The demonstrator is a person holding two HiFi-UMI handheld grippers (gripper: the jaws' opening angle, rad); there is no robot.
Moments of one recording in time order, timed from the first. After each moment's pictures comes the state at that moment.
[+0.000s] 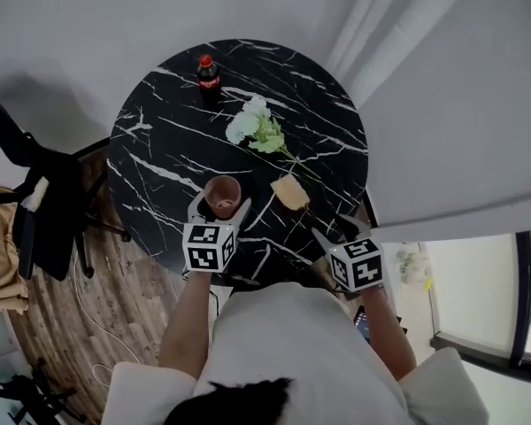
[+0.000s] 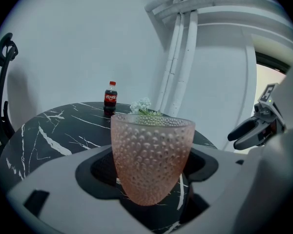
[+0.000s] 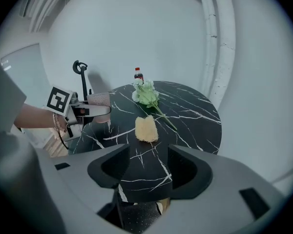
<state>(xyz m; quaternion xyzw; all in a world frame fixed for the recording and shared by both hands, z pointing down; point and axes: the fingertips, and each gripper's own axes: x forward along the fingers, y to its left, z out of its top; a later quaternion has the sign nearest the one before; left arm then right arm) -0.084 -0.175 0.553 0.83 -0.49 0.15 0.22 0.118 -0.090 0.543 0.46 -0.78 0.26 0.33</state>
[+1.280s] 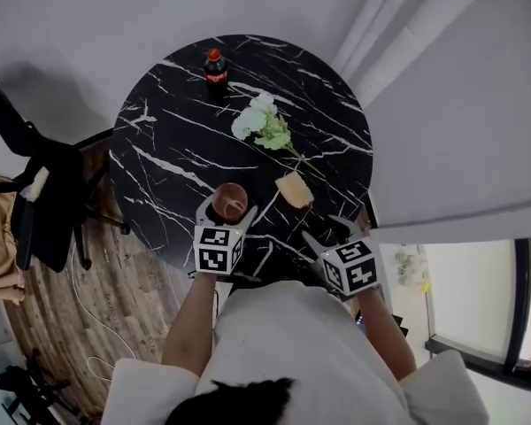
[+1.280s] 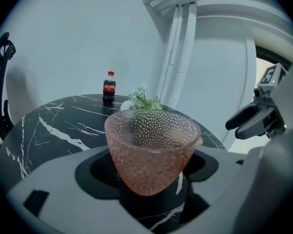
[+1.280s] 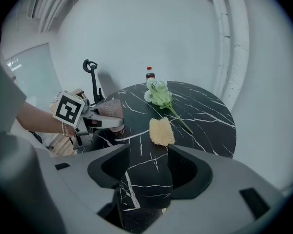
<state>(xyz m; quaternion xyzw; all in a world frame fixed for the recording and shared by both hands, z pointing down) -0.078 -0.156 0.583 0.83 -0.48 0.19 0.23 0.082 -0.085 0.541 0.42 -0.81 0.25 0.34</state>
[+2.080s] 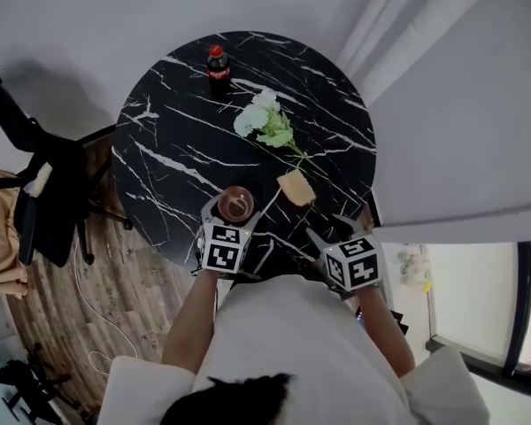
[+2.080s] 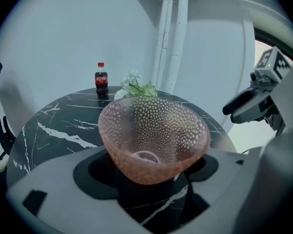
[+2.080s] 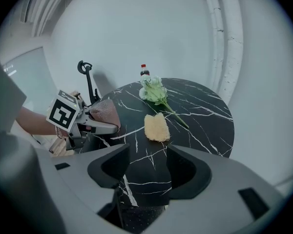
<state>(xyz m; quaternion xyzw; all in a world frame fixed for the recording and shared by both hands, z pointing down) -0.072 -0.142 0.599 0.81 -0.46 0.28 0.22 0.094 -0.086 0.552 0.43 -0.79 0.28 0.33</state>
